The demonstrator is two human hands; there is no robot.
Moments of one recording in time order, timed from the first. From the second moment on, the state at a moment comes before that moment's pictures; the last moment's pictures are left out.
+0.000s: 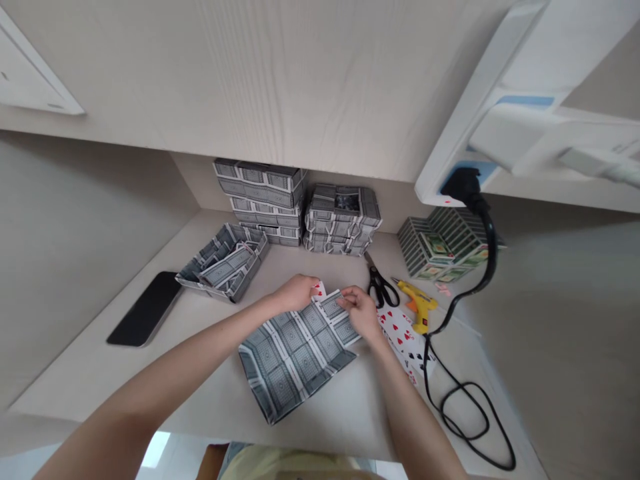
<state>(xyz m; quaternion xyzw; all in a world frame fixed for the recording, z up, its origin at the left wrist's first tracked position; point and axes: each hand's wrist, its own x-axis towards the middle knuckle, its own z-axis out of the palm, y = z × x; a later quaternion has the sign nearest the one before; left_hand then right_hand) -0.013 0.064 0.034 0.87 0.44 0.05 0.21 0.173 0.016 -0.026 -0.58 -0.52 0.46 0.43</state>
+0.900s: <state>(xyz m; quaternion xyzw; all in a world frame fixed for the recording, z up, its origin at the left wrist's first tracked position) 0.006 0.042 0.064 0.87 0.48 -0.07 0.12 0.167 0.025 0.016 -0.52 -0.72 0.34 0.31</state>
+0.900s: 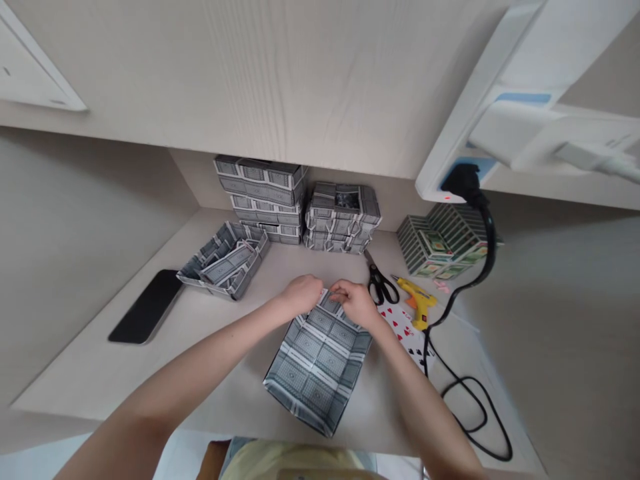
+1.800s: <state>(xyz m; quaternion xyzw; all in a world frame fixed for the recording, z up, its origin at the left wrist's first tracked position) 0.013 0.038 0.072 0.86 0.48 -0.10 0.10 0.158 0.025 0.033 -0.49 -0.81 0.24 0.21</state>
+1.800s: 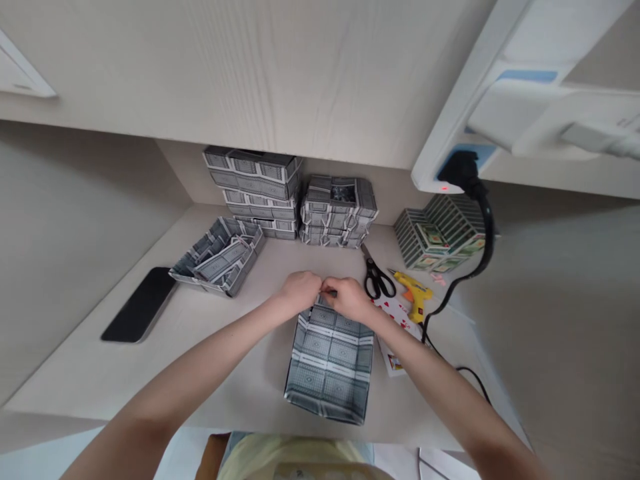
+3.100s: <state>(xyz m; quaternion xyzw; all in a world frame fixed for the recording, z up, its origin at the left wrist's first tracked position) 0.014 0.010 0.051 0.90 0.44 -0.01 0.01 0.159 0.020 0.023 -0.54 -0.80 0.18 0.21</state>
